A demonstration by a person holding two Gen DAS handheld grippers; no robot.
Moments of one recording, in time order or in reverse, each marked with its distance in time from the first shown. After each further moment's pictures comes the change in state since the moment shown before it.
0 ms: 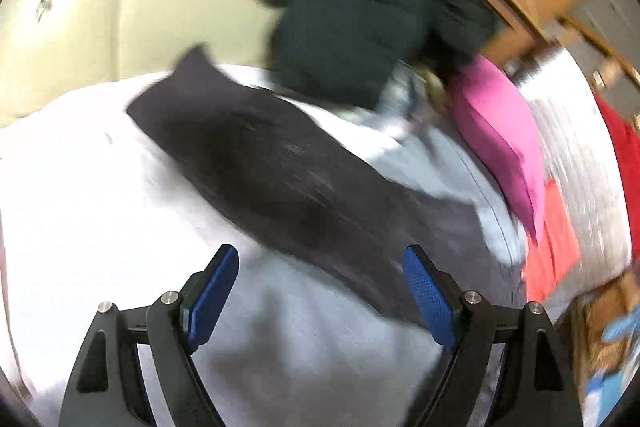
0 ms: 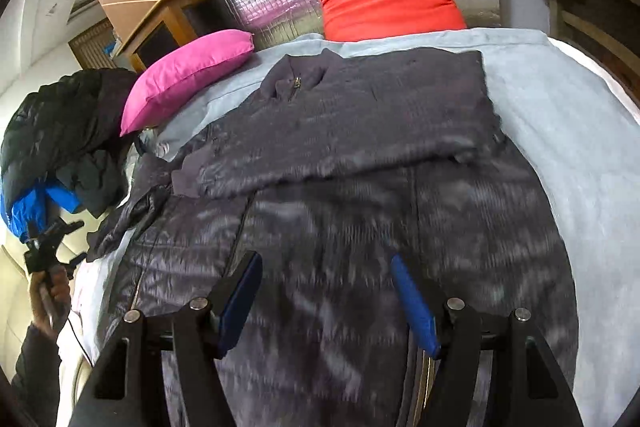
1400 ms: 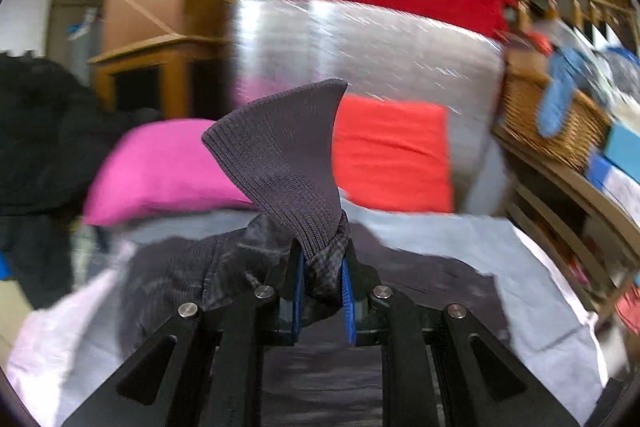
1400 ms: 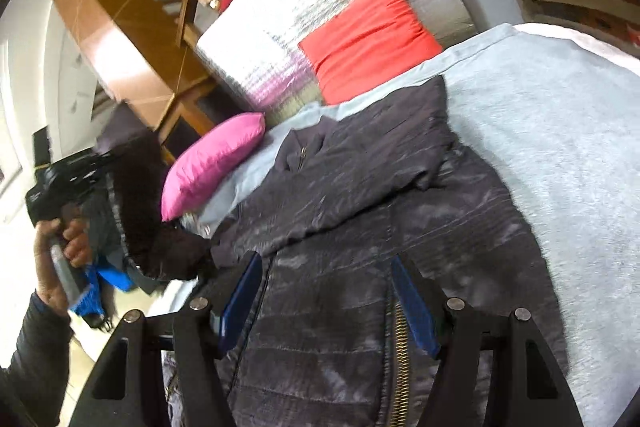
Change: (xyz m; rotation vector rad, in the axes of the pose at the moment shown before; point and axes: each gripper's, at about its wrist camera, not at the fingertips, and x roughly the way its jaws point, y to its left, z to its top) left arm -0.058 -0.434 -0.203 0.935 -0.157 -0.251; right arm -0.035 -0.061 -0.011 0.226 -0.251 0.197
